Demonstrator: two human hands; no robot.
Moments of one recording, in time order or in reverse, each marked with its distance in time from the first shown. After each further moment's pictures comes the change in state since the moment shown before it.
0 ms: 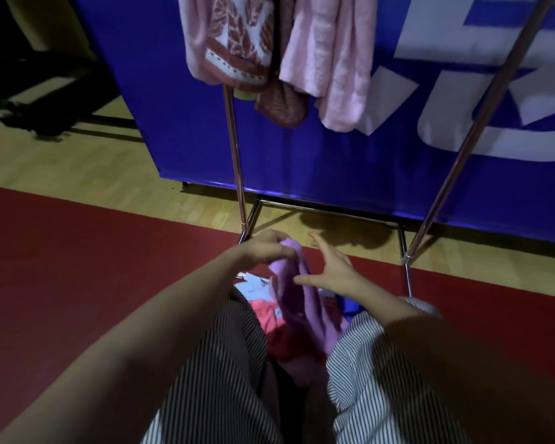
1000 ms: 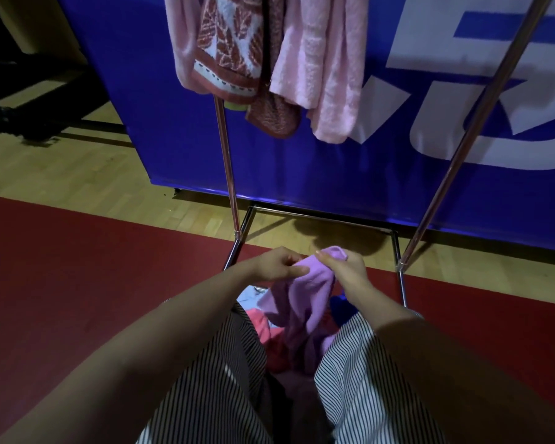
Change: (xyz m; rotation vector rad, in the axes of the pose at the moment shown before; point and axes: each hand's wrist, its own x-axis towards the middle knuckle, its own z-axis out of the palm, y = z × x) left_hand 0.026 -0.001 0.019 0.145 -0.194 0.157; right_hand 0.011 0.001 -0.015 0.839 0.396 0.299
